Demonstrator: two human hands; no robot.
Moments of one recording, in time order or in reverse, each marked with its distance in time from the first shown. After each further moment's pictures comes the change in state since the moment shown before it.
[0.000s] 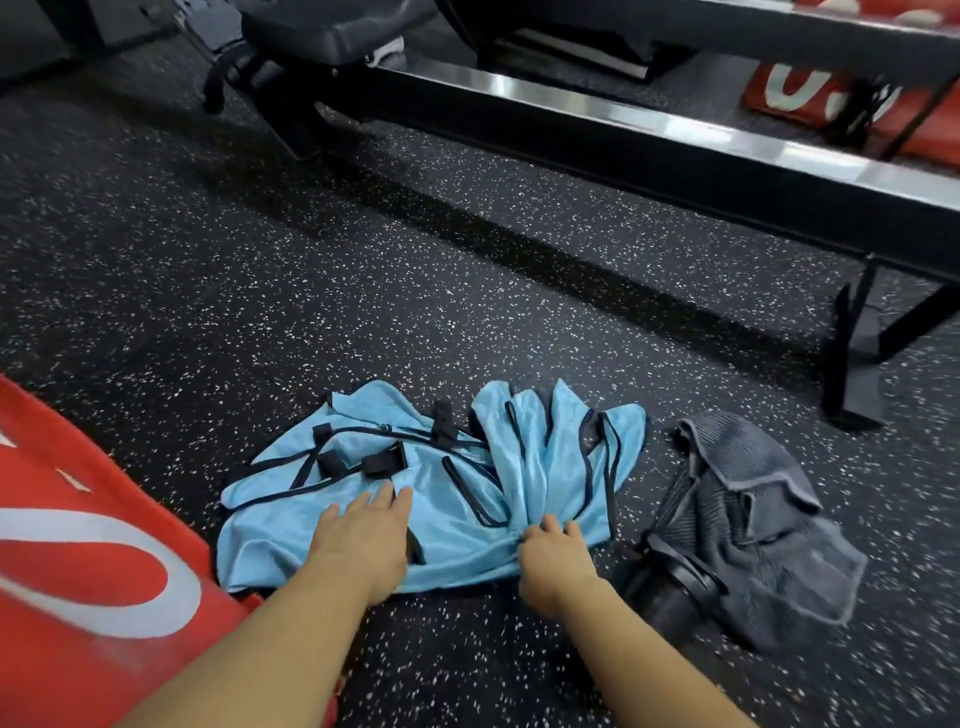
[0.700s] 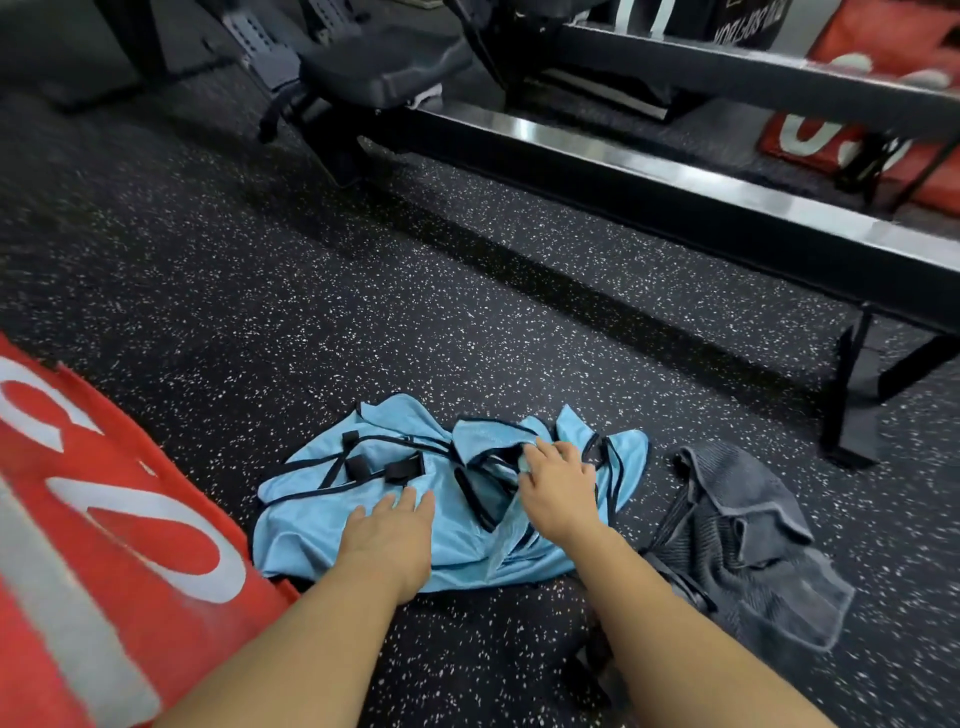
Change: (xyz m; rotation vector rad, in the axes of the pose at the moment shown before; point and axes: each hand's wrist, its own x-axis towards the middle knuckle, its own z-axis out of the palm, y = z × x) left_hand -0.035 0.009 -0.020 -0.007 -0.009 -0.004; right_hand -0.009 0.005 -0.091 0.436 0.373 0.122
